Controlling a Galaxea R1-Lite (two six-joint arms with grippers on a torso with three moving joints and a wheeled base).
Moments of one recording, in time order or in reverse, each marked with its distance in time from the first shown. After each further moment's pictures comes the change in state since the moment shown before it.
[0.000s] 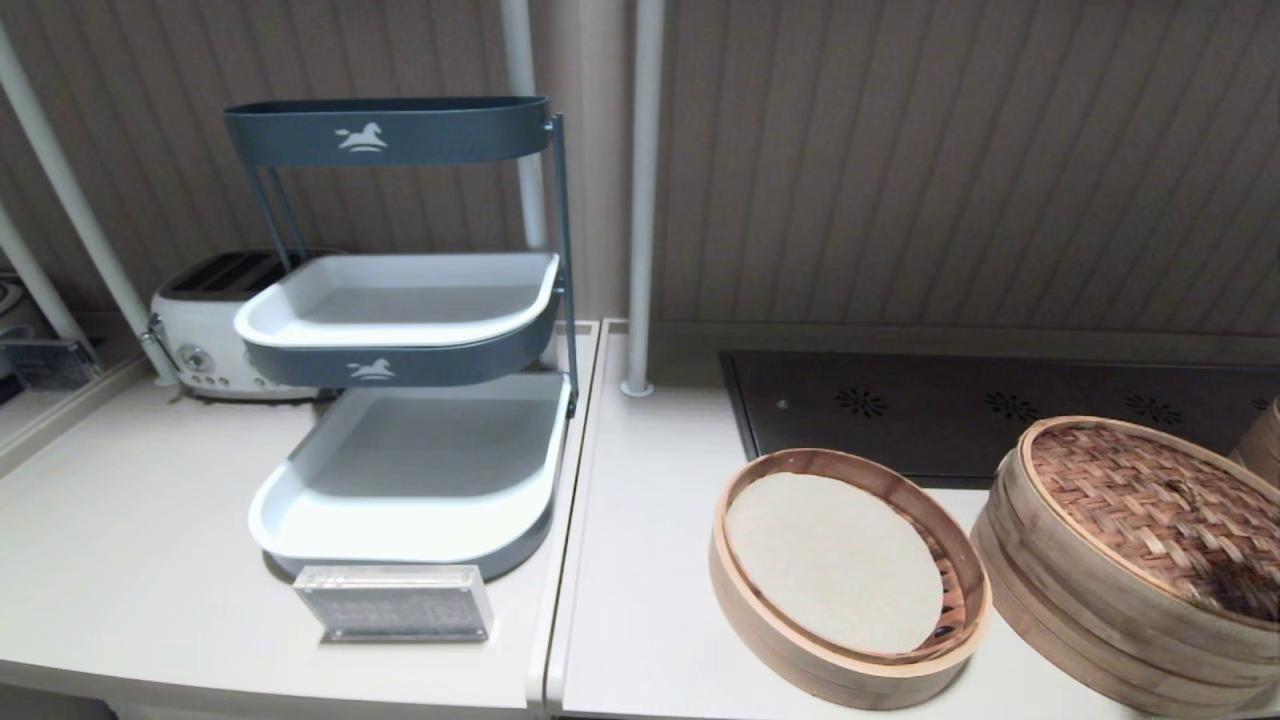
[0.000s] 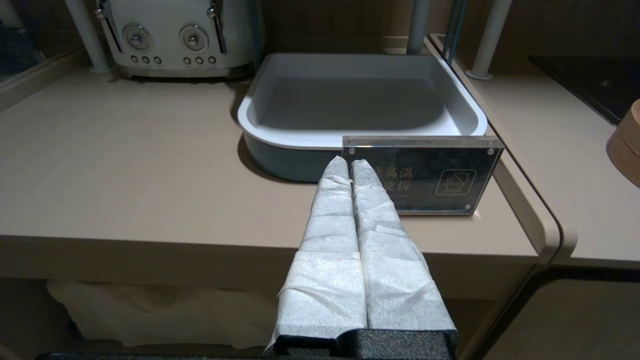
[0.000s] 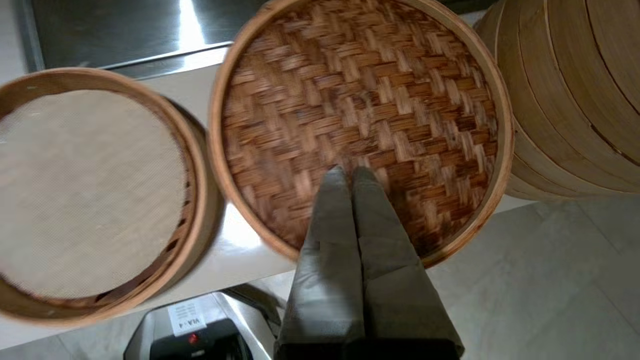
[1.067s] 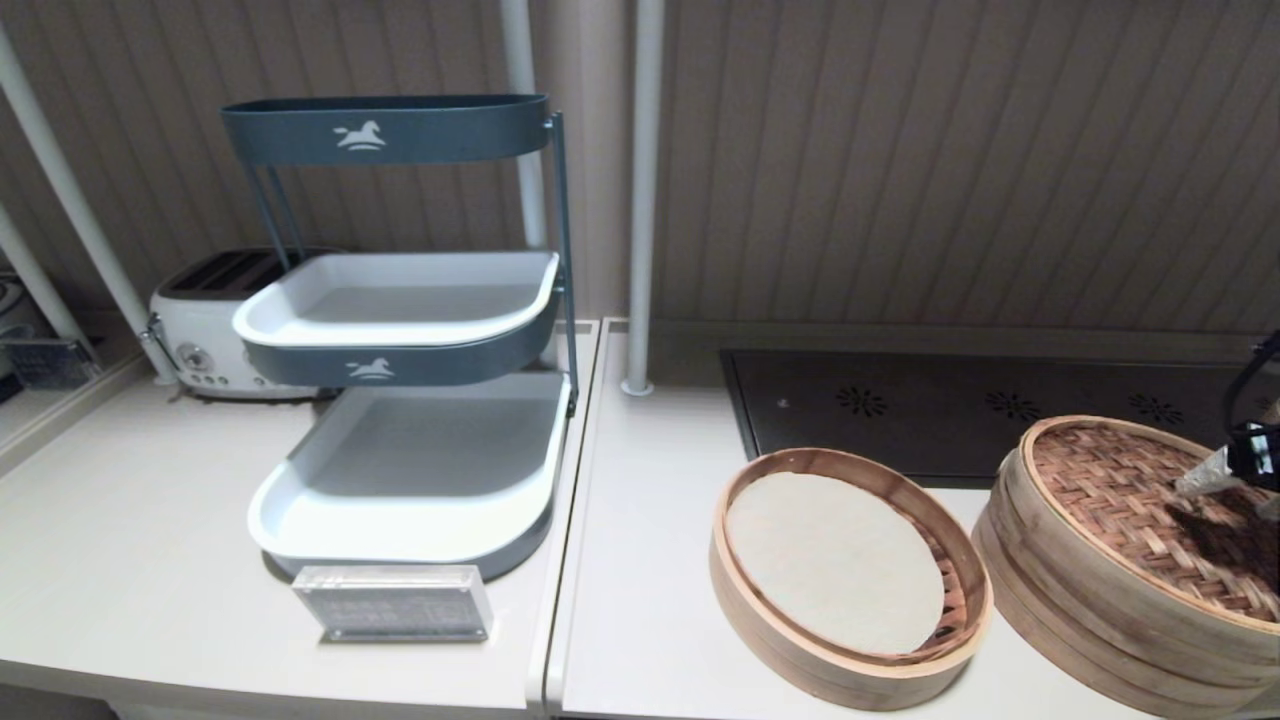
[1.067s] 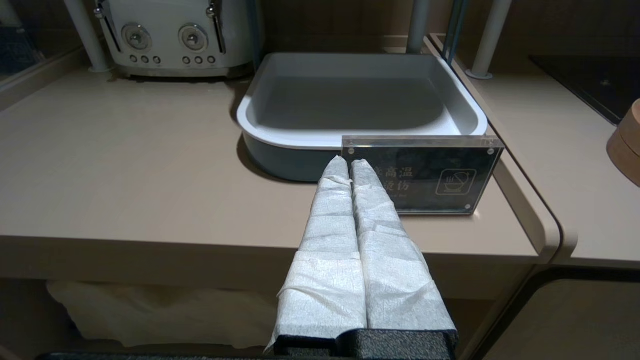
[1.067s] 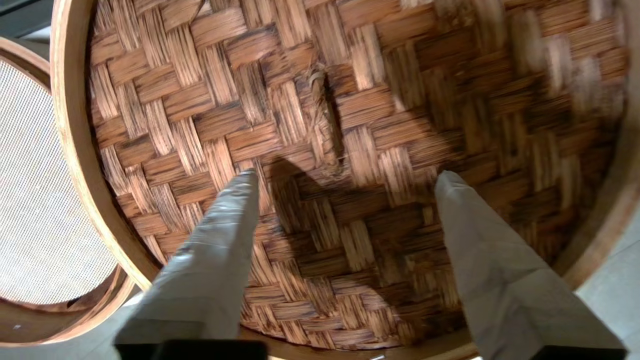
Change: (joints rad) left arm 0.000 0.000 0.000 0.000 0.000 0.000; right arm -0.218 0.415 -0.080 0.055 0.213 -0.082
